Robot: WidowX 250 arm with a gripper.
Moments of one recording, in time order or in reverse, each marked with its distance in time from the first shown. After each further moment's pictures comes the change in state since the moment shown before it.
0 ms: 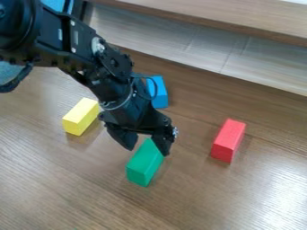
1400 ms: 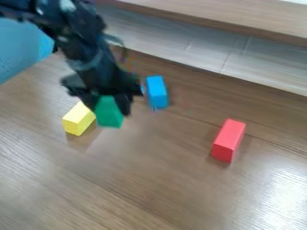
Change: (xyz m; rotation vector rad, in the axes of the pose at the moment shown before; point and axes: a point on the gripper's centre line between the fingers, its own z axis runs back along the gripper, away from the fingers) arm 0.036 0.062 0.044 0.211 -0.097 0.221
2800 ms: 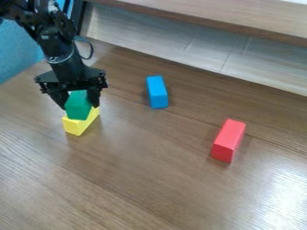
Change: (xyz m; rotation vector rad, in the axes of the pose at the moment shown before) arm 0.027 0.068 -0.048 0.119 0.097 0.140
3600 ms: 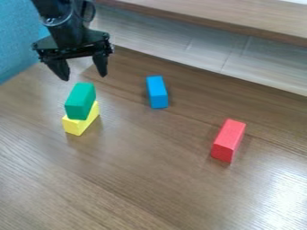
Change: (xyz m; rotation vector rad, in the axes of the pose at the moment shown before) arm 0.014 -0.023 0.058 -0.038 -0.103 0.012
